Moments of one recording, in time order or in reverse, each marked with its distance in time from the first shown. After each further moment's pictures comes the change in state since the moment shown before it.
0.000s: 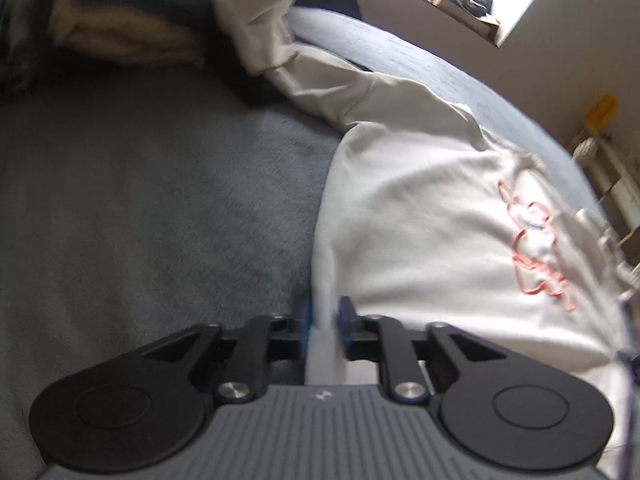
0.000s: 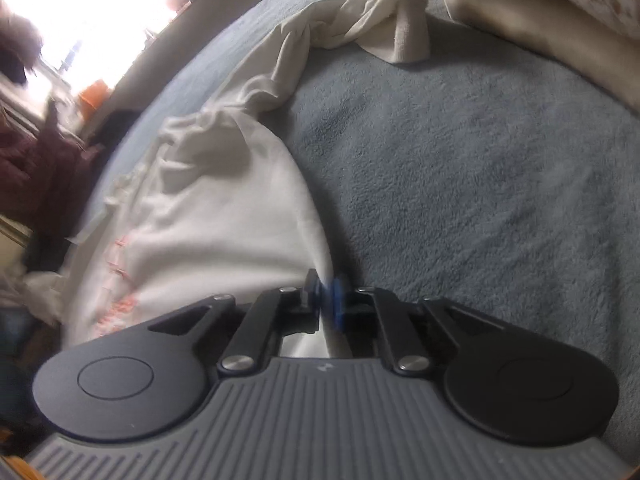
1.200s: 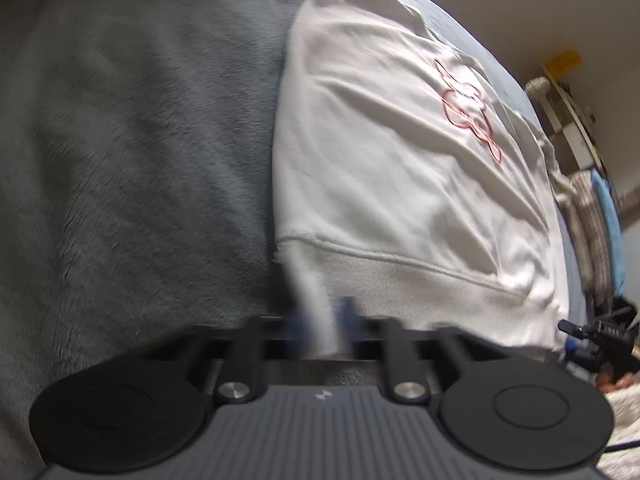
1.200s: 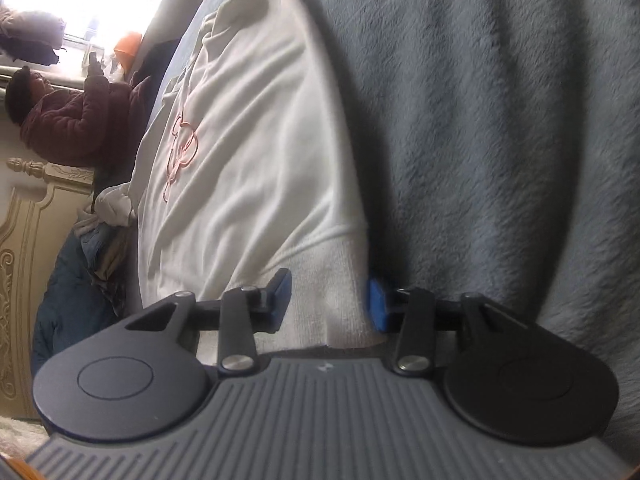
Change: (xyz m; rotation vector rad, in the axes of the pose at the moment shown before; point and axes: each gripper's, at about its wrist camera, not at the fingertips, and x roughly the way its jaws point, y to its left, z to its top) left arm -0.063 0.005 -0.113 0.027 0.214 -0.140; right arm -0.065 -0.022 -0.115 0.080 0.281 0.146
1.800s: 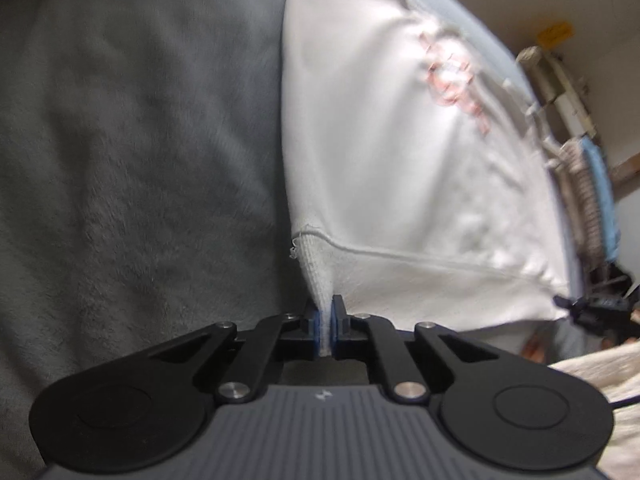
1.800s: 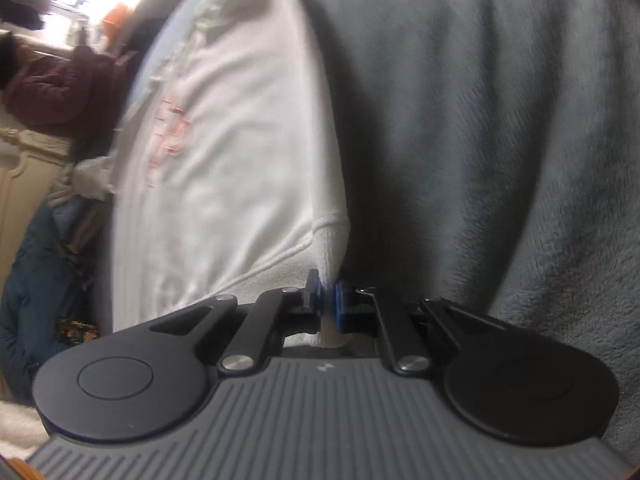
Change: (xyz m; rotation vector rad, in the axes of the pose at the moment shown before) left arm -0.016 0.004 -0.008 0.050 0.114 0.010; right arm -0.025 0.010 0.006 -0.081 0.044 -0.141
